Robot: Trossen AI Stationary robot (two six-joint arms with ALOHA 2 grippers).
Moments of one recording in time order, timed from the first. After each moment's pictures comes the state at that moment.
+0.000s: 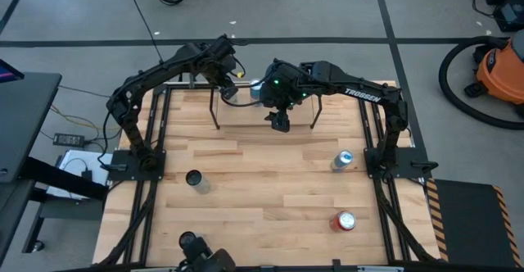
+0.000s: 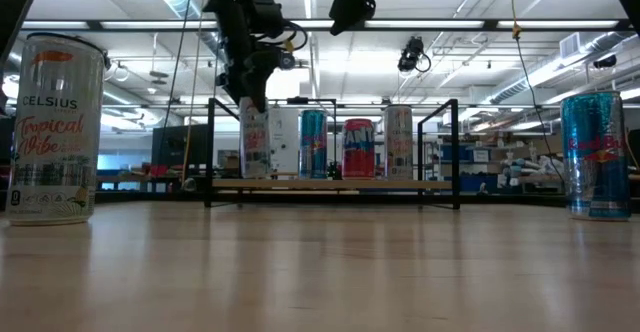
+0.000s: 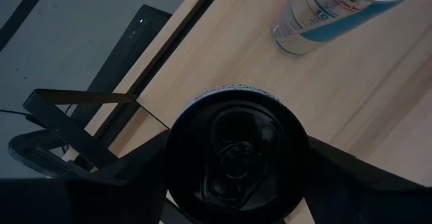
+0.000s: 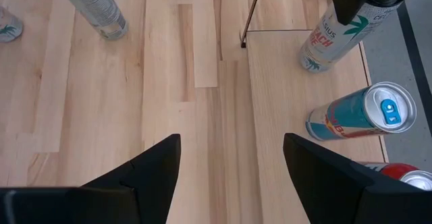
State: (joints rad) left arm 0.70 1.77 1.66 -1.07 -0.05 0.05; right arm -0.22 1.85 2.08 -1.18 -0.08 -0.16
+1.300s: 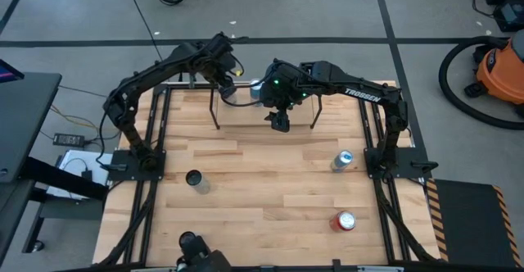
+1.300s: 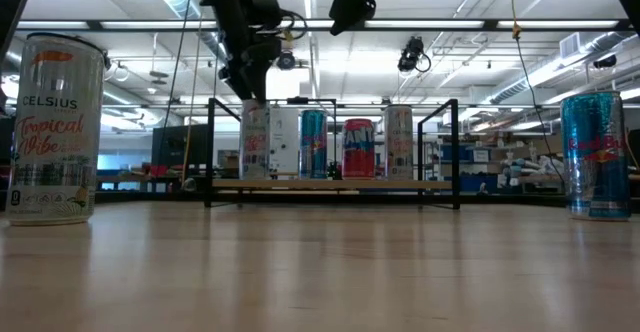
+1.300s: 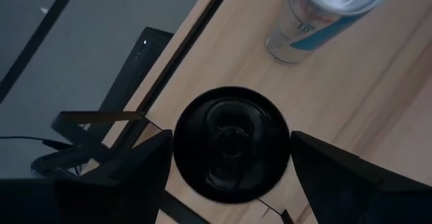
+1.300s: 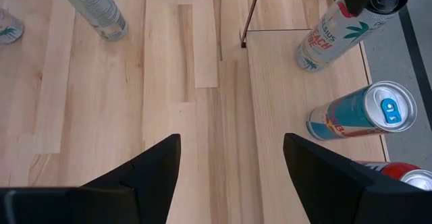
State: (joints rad) left arm 0.70 1.73 1.66 -1.04 -0.05 0.12; right arm -0.22 1.85 2.08 -1.18 -0.08 -0.15
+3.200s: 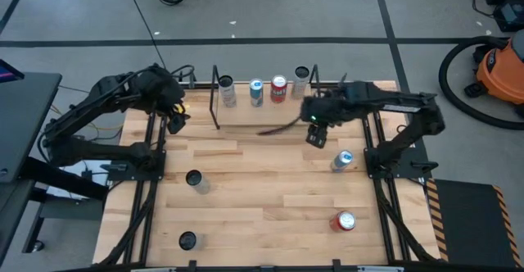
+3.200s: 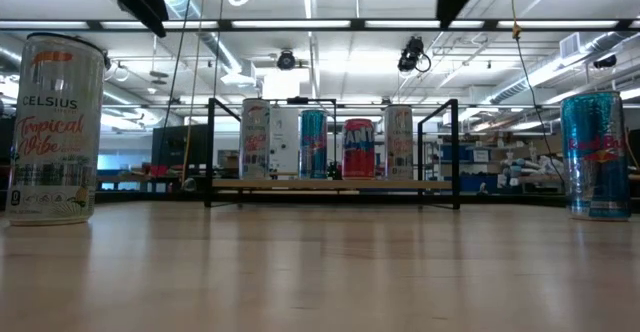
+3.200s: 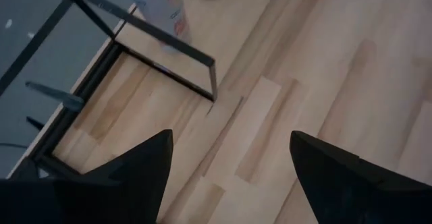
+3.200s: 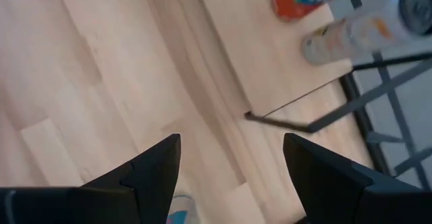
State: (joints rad) left arm 0.48 1.02 1.35 -1.30 -0.05 -0.02; right arm -0.01 1.52 1.74 -1.50 0.32 0.37
